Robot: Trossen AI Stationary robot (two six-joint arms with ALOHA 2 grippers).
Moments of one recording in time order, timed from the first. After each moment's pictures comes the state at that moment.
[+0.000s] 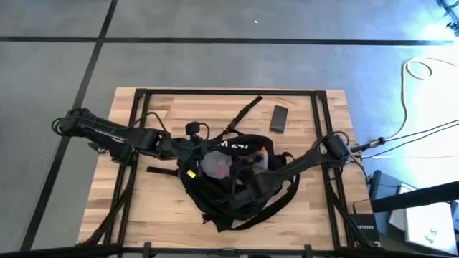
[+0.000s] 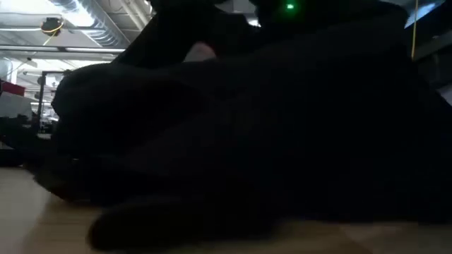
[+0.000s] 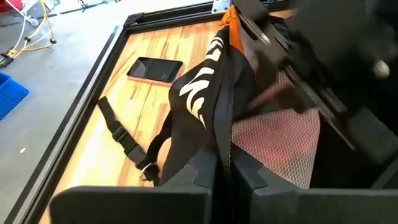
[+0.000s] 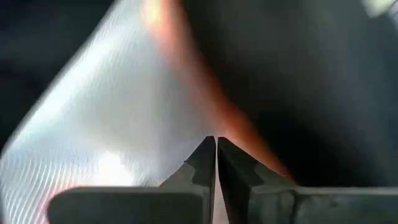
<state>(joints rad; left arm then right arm) -0.24 1.32 1.13 -0.44 -0.50 -0.01 0.40 2.04 1.45 -0.67 1.19 0.89</state>
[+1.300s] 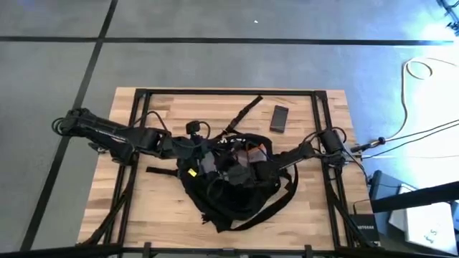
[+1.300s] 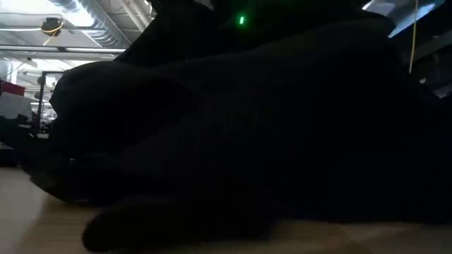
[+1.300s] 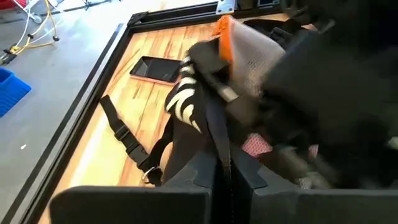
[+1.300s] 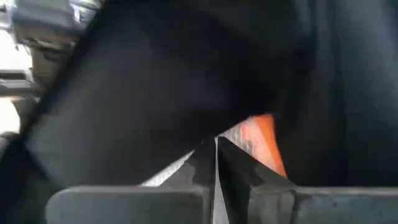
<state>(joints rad) -0.23 1.32 1.13 -0.43 -0.50 -0.02 0.27 2.05 1.25 0.52 1.00 -0.03</state>
